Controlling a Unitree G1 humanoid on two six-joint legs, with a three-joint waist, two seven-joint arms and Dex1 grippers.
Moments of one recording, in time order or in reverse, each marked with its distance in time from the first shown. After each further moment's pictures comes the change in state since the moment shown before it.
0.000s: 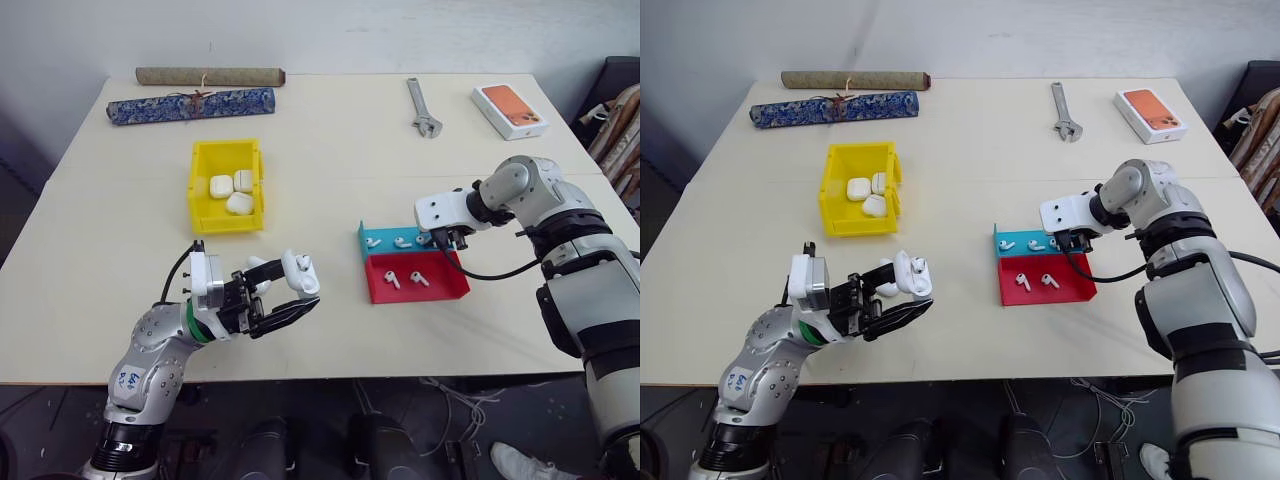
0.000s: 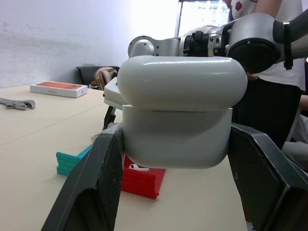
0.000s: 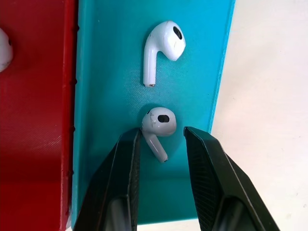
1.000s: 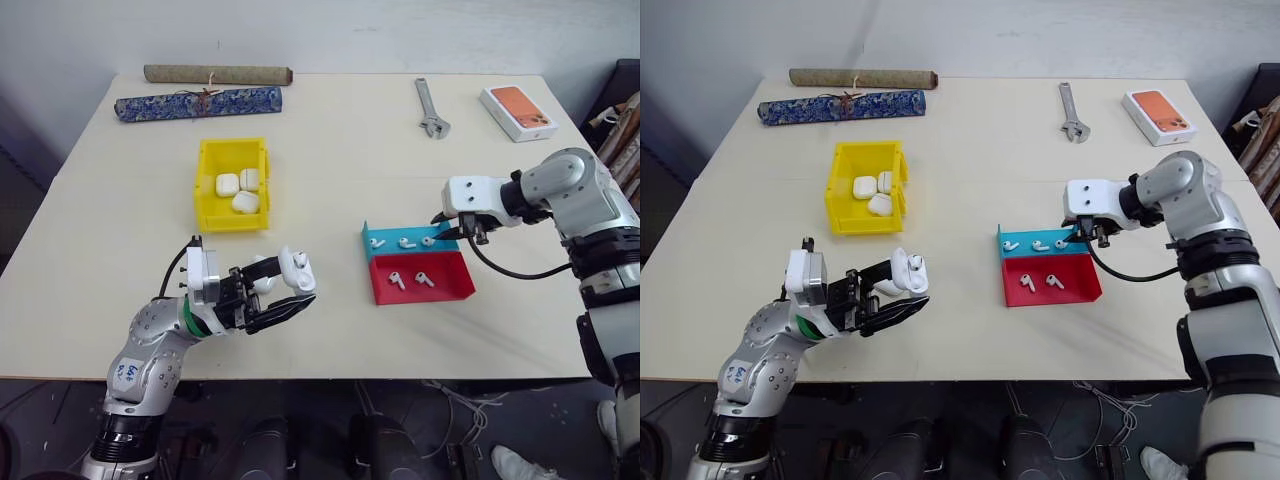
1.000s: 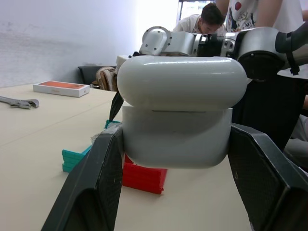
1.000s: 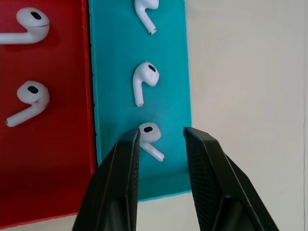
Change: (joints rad) left arm -0.032 0.002 0.019 0.040 -0.002 0.007 -0.047; right arm 0.139 -0.129 -0.070 -0.317 0.254 0.181 0.146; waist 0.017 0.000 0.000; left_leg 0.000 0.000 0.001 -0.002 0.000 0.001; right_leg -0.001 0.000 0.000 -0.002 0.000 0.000
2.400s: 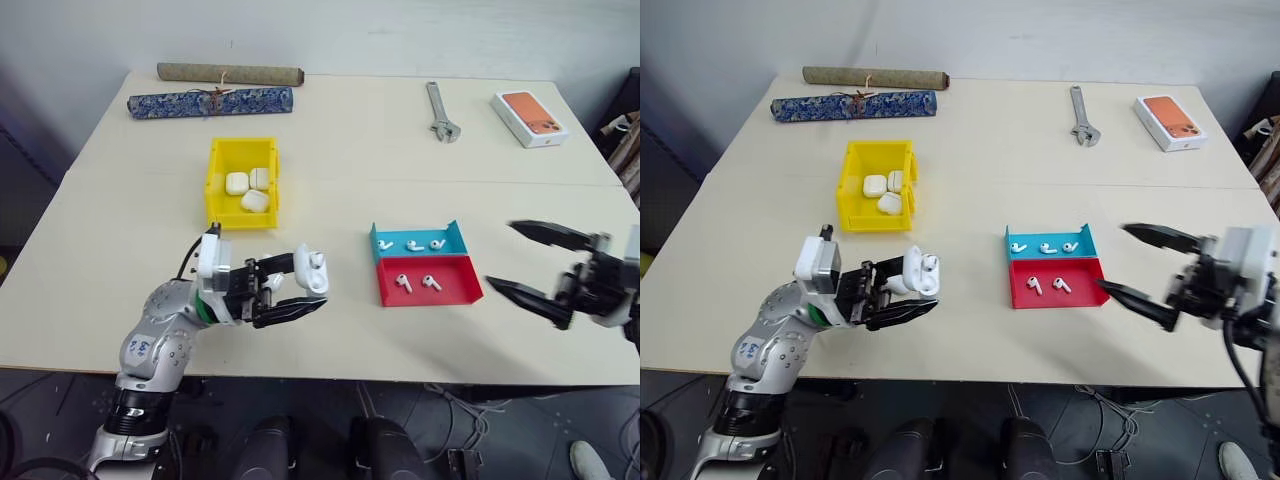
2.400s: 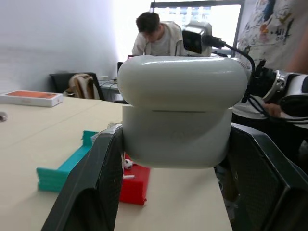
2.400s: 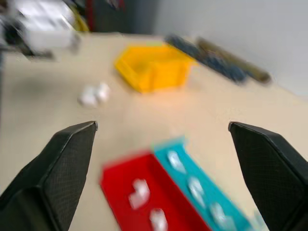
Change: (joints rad) left arm -0.103 0.000 -0.018 0.073 -0.012 0.044 -0.116; right arm 1.194 -0.106 -0.951 -0.977 0.852 0.344 -0.135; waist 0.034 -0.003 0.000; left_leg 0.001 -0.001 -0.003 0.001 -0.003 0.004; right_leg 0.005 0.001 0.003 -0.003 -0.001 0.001
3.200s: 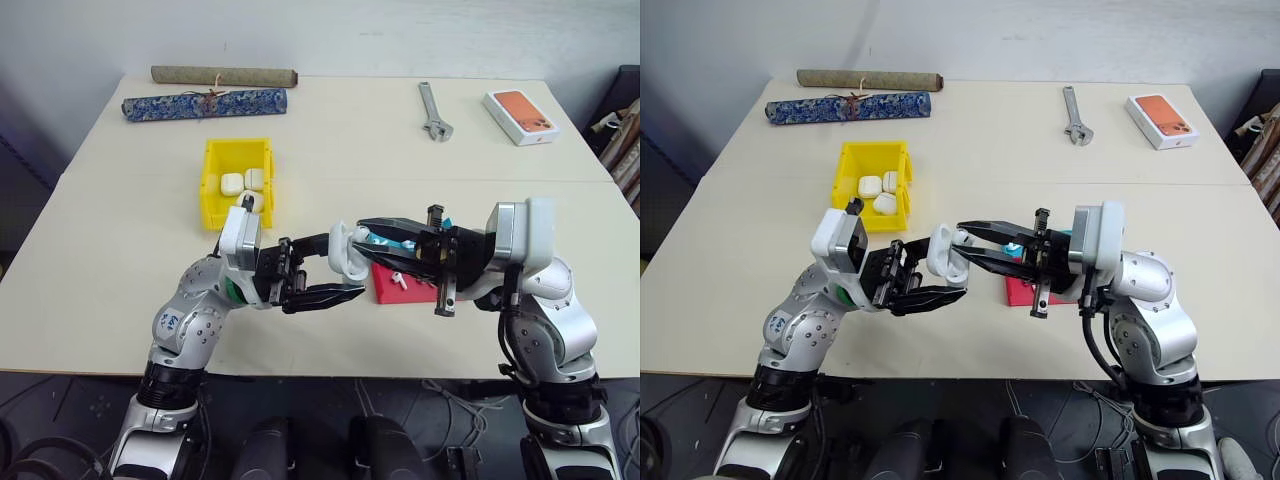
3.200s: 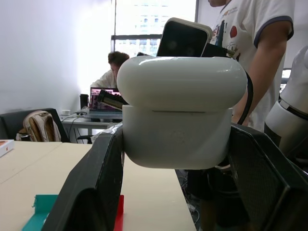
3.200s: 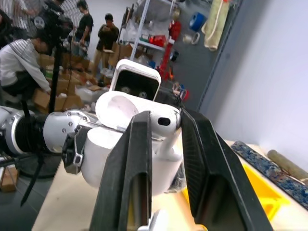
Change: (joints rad) left arm -0.175 -0.113 -0.094 -0.006 -0.061 0.078 0.007; right arm -0.437 0.396 0.526 -0.383 -0.002 0.073 -0.161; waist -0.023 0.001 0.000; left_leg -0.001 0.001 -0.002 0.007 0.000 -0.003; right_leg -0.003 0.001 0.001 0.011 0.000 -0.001
